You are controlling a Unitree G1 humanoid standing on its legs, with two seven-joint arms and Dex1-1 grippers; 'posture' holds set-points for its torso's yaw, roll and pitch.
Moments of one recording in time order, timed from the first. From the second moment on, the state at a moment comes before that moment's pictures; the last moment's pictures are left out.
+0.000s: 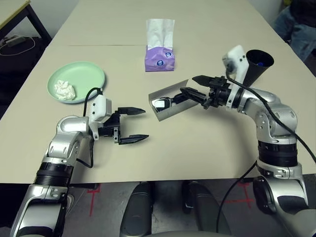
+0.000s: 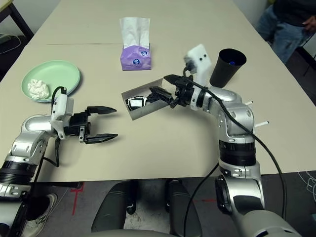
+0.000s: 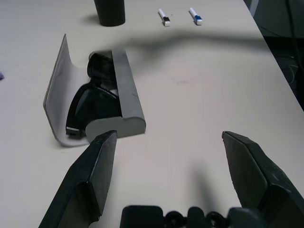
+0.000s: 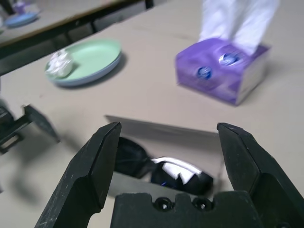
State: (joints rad) left arm -0.36 0.66 -0.01 0.16 -0.39 0.02 -1.32; right arm -0.56 -0.24 -0.19 -0.11 0.21 0.60 0.83
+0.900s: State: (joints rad) left arm -0.35 0.69 0.02 0.09 -0.40 0.11 -1.26; right arm -0.48 -0.52 -0.12 0.42 0.29 -0.17 1.18
